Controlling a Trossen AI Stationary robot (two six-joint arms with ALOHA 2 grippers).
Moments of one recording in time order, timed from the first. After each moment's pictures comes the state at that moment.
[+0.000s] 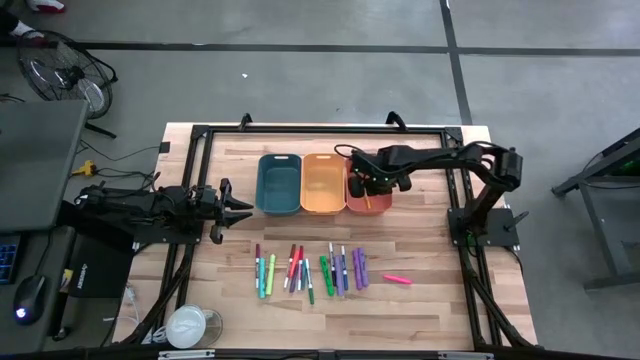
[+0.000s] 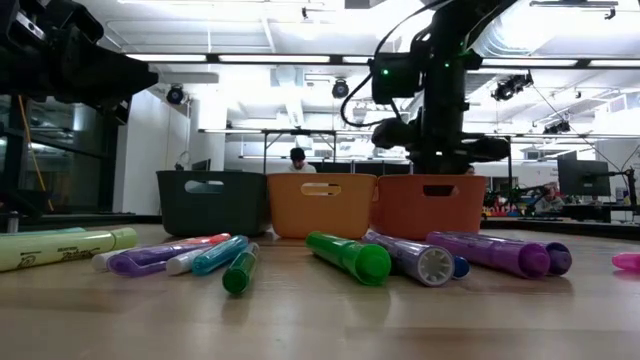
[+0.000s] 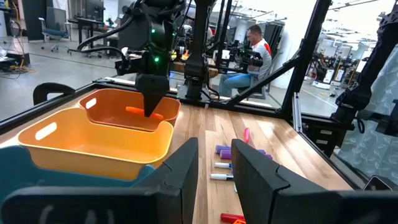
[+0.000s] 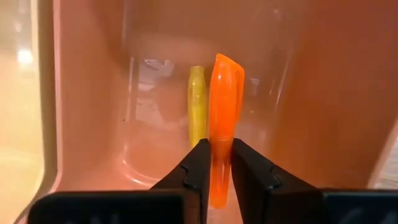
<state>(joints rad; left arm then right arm) -0.14 0.01 0.03 0.04 -0.14 -0.16 -0.31 1.72 1.12 -0.83 0.03 1.10</state>
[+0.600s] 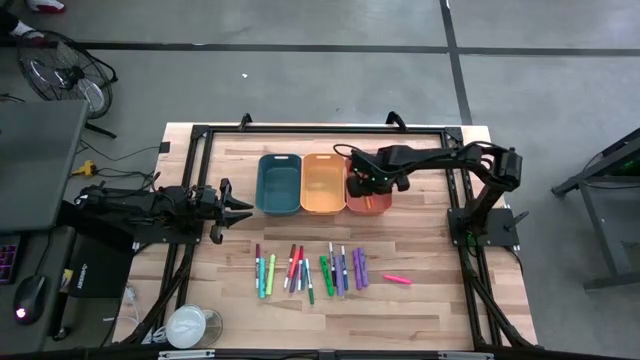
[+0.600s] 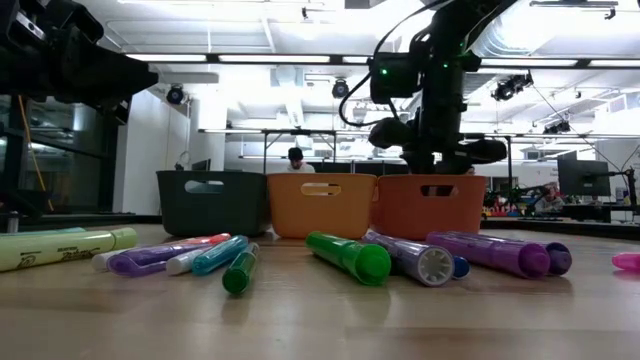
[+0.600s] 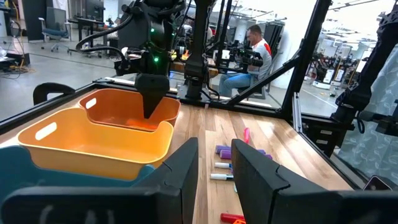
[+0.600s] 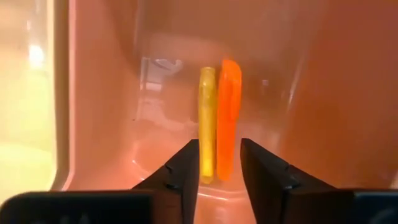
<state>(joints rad) -0.14 0.01 0.03 0.04 -0.14 -0.16 -0.31 1.72 1.12 -0.80 0.00 1.09</state>
